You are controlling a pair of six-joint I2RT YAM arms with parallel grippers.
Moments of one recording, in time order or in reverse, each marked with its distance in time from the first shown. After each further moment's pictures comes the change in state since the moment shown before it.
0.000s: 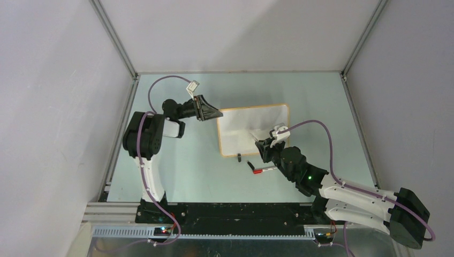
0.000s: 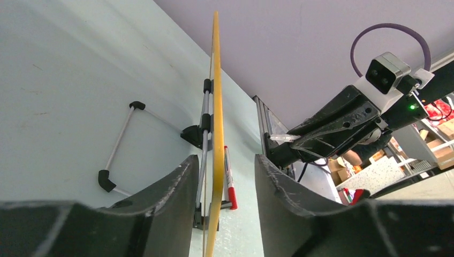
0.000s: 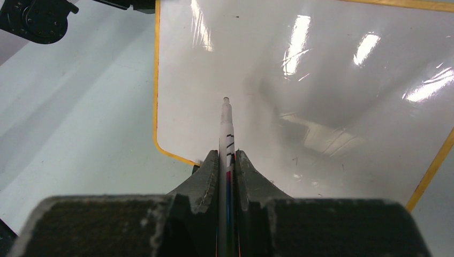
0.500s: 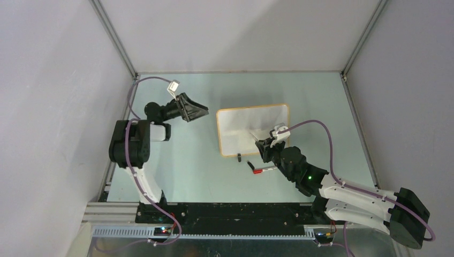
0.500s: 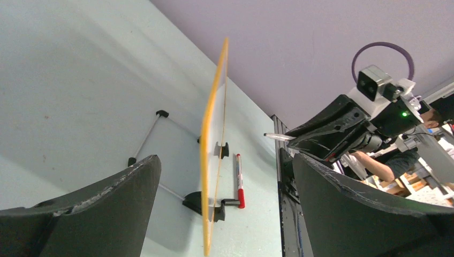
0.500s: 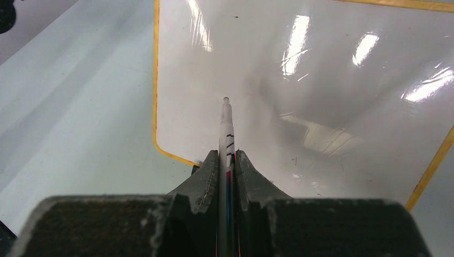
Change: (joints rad) left arm 0.145 -0.130 -0.103 -0.003 0.010 0.019; right arm 0.000 0.000 0.000 0.000 0.003 0.000
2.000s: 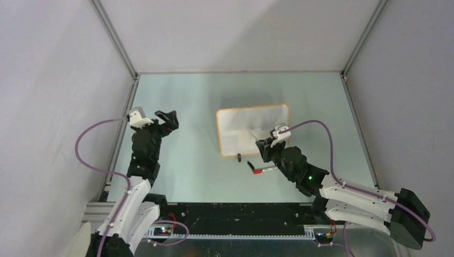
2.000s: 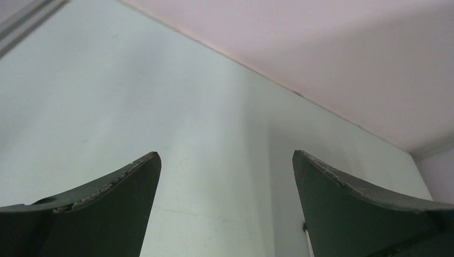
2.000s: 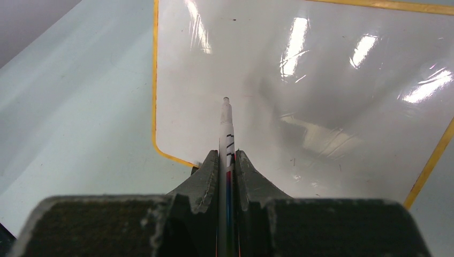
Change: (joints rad) left arm -0.115 -1.191 -0.418 -1.178 -1.393 0.669; right arm 0.000 -0.007 0.000 -0.001 0.008 0.000
